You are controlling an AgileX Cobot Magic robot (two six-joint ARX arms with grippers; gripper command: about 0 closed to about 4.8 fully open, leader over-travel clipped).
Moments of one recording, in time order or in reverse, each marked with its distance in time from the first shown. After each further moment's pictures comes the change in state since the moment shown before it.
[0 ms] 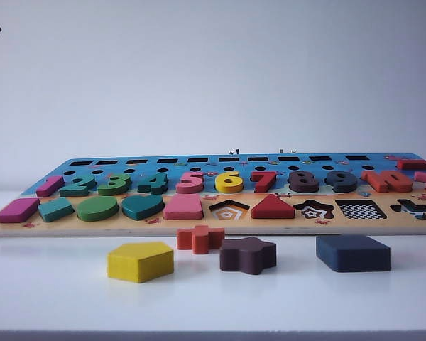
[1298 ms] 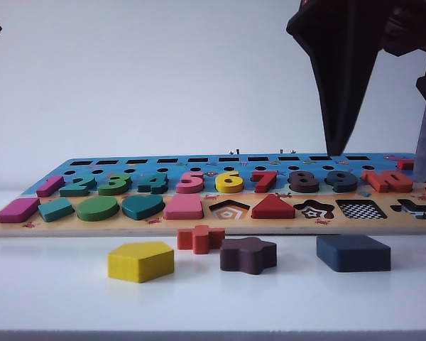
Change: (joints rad) left arm 0.000 0.000 0.000 0.004 0.000 0.000; right arm 0.612 0.879 0.100 -0.213 0.100 0.140
